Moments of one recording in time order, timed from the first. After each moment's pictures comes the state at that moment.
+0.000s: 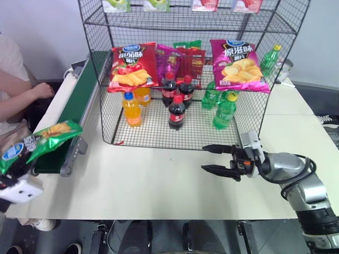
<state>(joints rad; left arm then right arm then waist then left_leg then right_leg) 0.43 0.90 0.49 0.12 0.22 -0.66 0.02 -0.16 -0.68 -0.02 -0.15 0.61 0.33 1.23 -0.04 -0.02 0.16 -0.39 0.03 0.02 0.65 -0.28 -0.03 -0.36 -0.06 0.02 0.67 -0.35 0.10</state>
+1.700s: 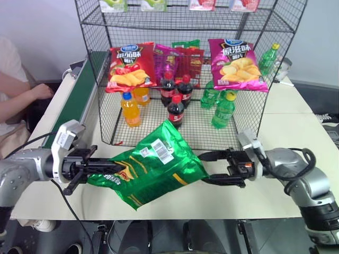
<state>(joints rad) -0.15 1.01 0.15 -0.20 -1.04 0.82 -1.40 -0.21 -0.78 0.02 -0.27 0.76 0.60 1.38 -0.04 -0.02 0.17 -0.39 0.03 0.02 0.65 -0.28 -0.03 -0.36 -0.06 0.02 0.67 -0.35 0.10</state>
